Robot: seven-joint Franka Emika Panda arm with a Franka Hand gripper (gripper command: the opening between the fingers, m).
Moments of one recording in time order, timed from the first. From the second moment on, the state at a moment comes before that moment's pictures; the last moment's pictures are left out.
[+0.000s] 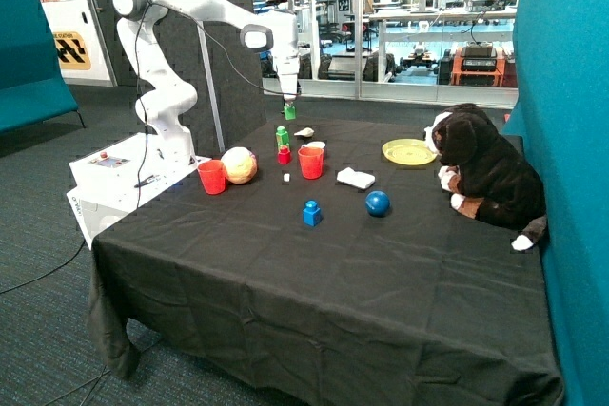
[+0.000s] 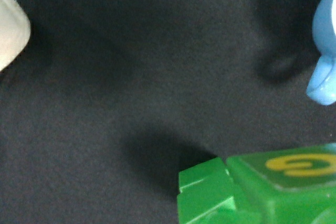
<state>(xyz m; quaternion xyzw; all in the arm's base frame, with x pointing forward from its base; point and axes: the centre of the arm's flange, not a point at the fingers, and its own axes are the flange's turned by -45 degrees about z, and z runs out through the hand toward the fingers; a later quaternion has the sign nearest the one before) 0.429 0.117 0.439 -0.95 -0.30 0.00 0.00</state>
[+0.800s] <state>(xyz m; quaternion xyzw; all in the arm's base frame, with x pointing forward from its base) 0.410 0.108 0.429 -0.95 -0.30 0.00 0.00</state>
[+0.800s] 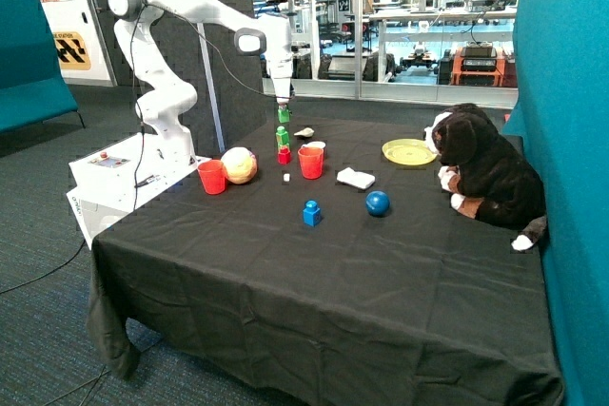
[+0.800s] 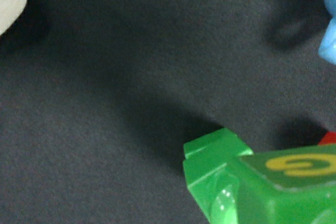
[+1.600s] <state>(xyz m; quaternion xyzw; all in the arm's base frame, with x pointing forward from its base) 0.401 0.107 0.418 -0.95 -0.30 0.00 0.00</state>
